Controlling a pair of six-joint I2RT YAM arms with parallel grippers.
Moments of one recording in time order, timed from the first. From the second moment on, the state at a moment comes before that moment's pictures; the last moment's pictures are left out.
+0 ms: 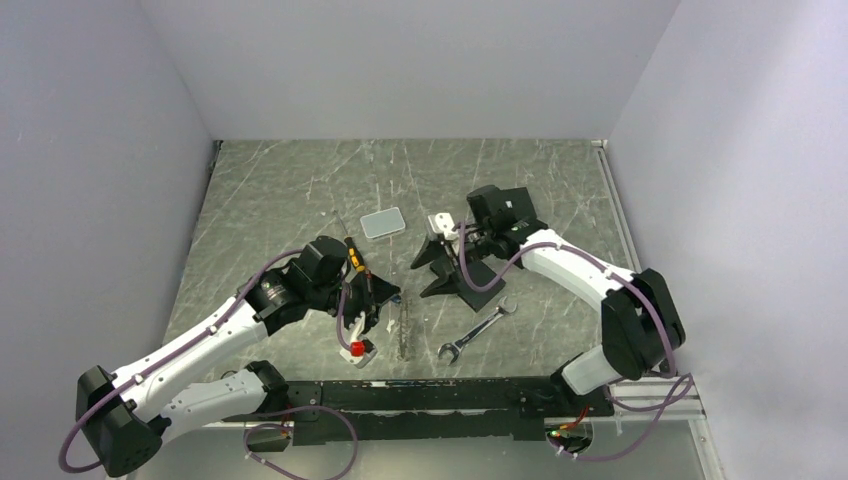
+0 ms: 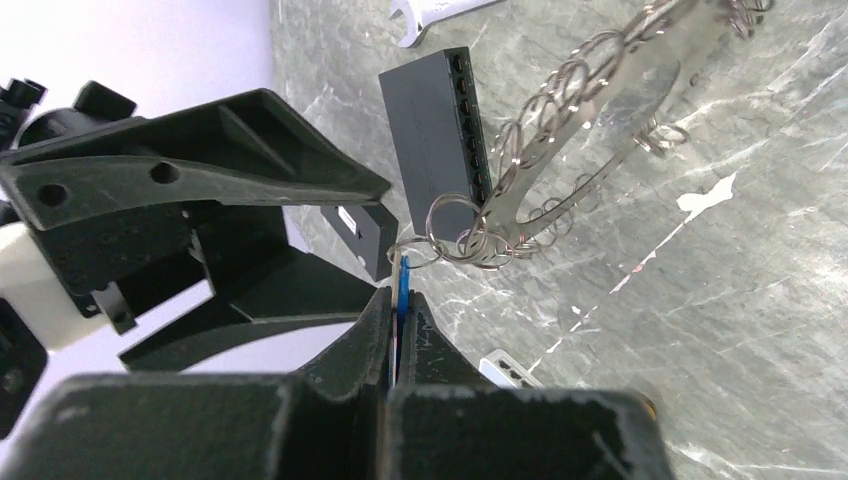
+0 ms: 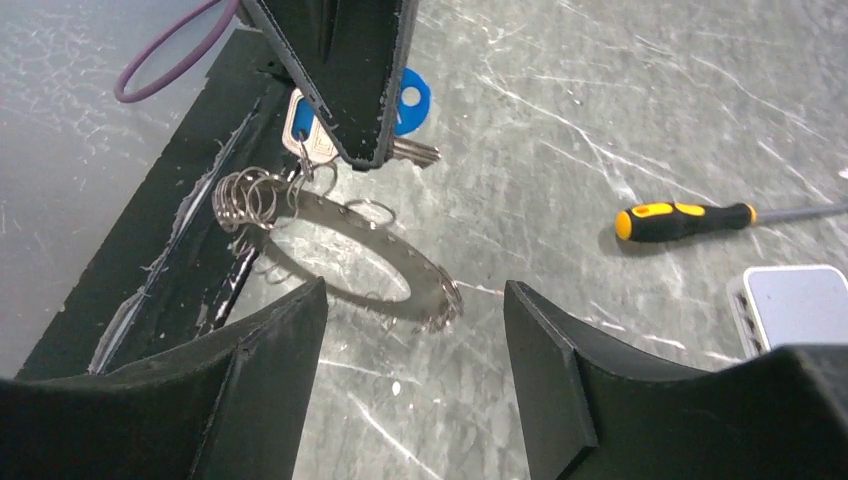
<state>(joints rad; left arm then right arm) -0.78 0.95 0.80 -0.59 0.58 1.85 0.56 1.47 1.01 -0.34 -1.20 -0.77</state>
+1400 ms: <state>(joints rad) -0.78 0.97 0.82 -0.56 0.55 1.81 0.74 1.45 0.82 -0.08 -1.23 -0.45</state>
